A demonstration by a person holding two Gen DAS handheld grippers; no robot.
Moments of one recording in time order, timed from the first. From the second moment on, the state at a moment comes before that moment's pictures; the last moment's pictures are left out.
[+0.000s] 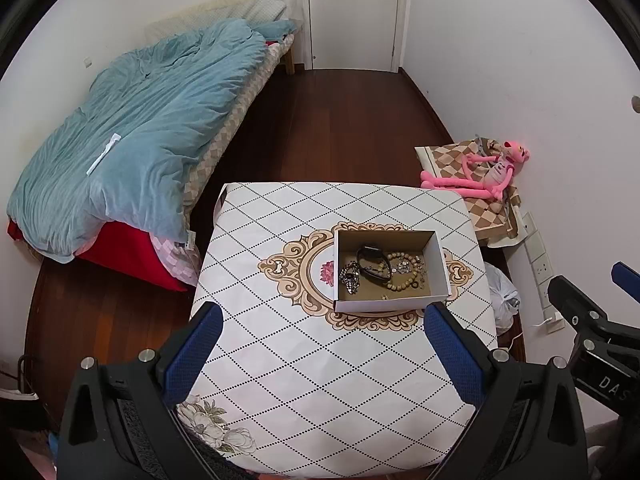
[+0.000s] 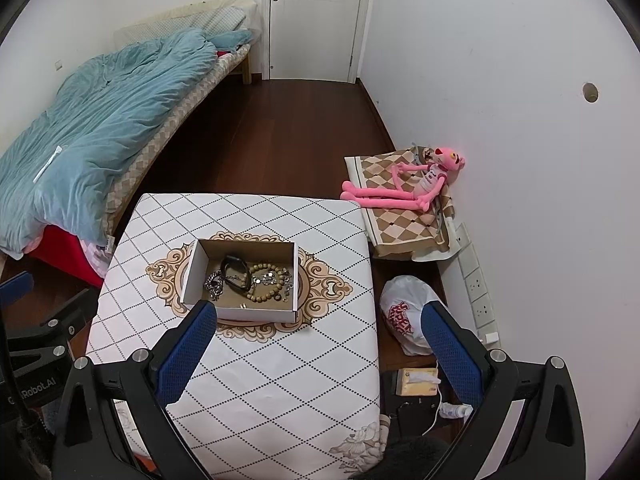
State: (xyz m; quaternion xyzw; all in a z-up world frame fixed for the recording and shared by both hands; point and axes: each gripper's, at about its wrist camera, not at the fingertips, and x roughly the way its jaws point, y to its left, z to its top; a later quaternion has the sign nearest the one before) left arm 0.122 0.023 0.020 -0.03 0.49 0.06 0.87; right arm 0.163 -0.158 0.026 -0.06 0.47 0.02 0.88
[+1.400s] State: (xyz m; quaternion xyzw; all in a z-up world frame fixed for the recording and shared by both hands) left arm 0.121 0.023 0.026 -0.03 0.49 0.06 0.87; right arm 0.161 -0.159 0.024 -0.06 0.48 0.02 0.88
